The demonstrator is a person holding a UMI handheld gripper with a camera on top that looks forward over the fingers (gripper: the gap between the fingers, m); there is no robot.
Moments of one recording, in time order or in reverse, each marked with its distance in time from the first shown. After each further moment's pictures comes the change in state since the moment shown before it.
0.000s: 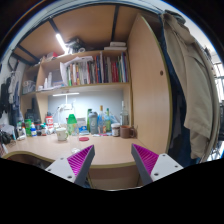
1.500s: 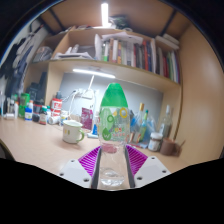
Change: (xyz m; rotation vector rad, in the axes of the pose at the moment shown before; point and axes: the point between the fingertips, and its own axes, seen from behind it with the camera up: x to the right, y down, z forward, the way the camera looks) arm -0.226 0.052 0.269 0.045 -0.091 -0.251
